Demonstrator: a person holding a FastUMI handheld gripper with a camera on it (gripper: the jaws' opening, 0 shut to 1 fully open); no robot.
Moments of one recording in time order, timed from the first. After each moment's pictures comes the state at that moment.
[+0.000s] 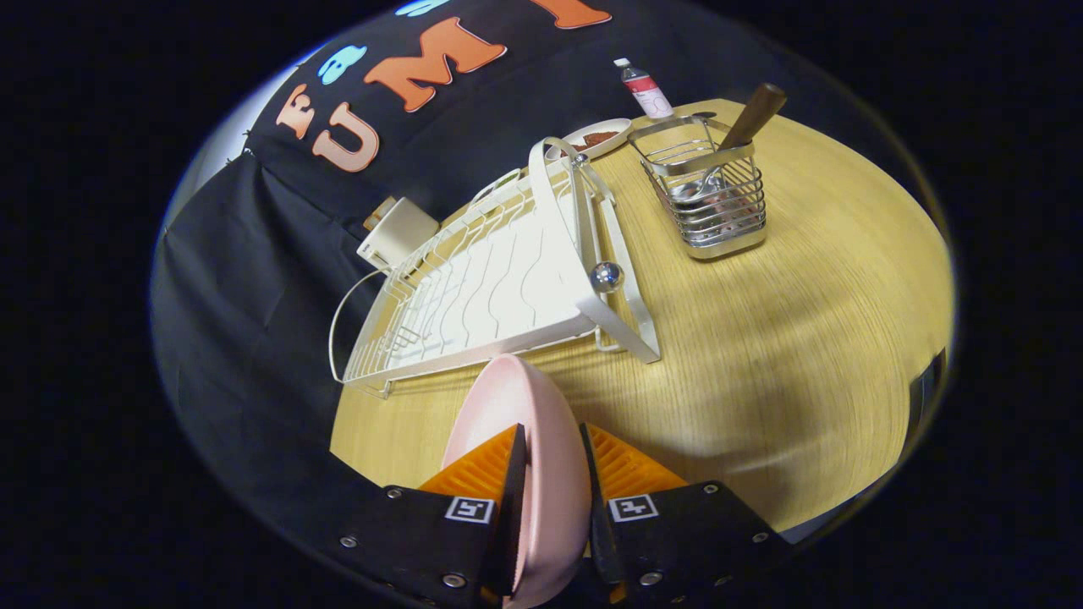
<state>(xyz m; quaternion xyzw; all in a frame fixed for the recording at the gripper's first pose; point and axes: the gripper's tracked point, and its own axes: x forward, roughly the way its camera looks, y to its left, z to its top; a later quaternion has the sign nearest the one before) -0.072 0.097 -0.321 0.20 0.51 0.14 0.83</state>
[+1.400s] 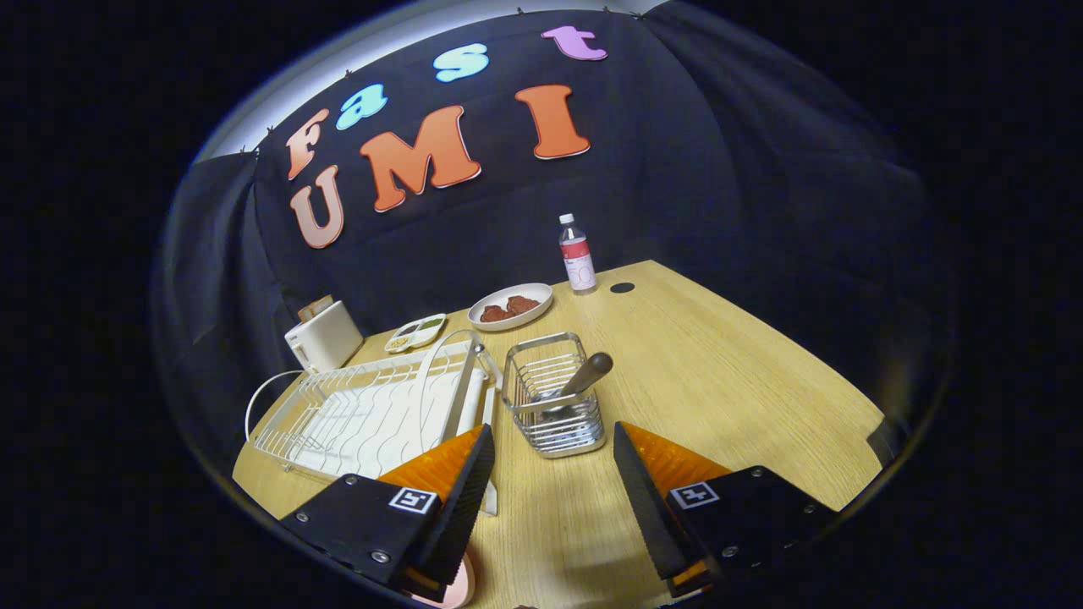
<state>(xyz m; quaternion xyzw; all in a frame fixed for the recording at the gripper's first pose) 0.040 -0.041 -0.244 0.11 0.27 -0.01 0.96</state>
